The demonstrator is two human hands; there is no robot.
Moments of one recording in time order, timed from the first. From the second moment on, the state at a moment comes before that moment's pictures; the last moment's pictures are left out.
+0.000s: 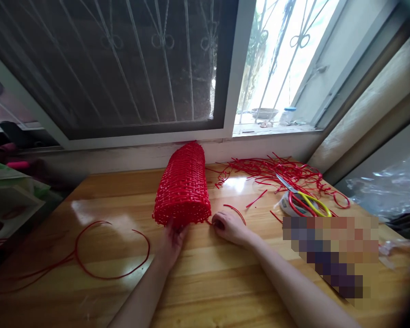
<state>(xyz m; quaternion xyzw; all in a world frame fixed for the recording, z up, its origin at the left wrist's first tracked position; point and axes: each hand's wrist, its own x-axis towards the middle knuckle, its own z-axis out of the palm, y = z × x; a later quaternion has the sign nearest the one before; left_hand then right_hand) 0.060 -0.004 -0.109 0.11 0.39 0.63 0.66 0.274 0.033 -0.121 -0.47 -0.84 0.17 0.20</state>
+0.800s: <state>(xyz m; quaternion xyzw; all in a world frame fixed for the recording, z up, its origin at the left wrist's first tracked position) 0.071 -0.004 -0.101 -0.05 0.30 0.58 0.76 0.255 0.018 -0.123 -0.49 -0.82 0.17 0.26</state>
